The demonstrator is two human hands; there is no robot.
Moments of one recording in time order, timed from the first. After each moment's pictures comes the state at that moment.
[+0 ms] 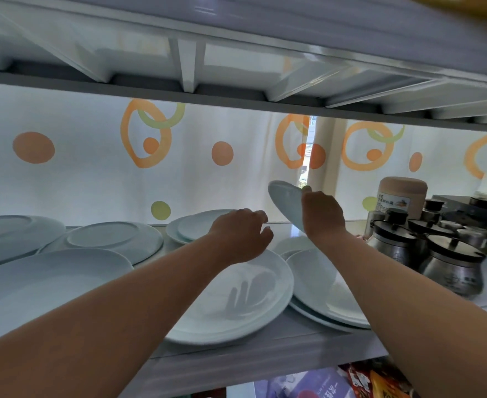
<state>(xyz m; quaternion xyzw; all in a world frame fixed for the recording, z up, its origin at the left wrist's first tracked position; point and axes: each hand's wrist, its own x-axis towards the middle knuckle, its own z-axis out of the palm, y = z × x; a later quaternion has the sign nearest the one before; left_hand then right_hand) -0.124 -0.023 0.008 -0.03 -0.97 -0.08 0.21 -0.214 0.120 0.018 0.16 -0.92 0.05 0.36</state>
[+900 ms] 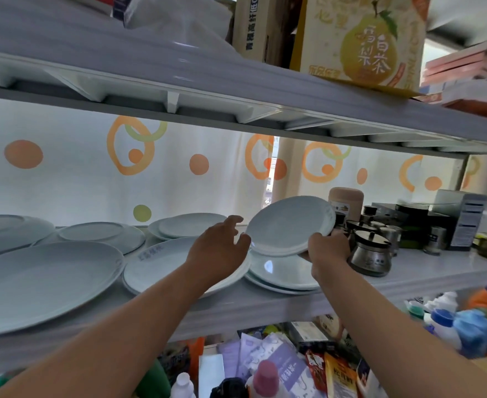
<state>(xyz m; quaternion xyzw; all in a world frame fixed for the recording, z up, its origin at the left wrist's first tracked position) -0.037 0.024 -0.002 -0.01 -0.92 -0.29 0.27 -0.118 0.192 -0.003 -0.10 -0.64 0.74 0.18</state>
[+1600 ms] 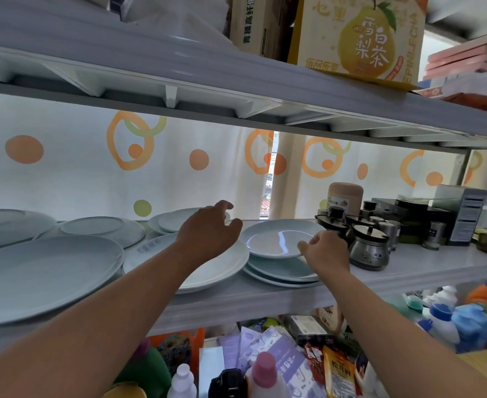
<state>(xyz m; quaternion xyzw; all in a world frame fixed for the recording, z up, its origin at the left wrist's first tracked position) -0.031 0.018 0.019 0.03 -0.93 -0.25 0.27 -0.106 0.214 -0.017 0.00 -0.91 0.35 0.21</state>
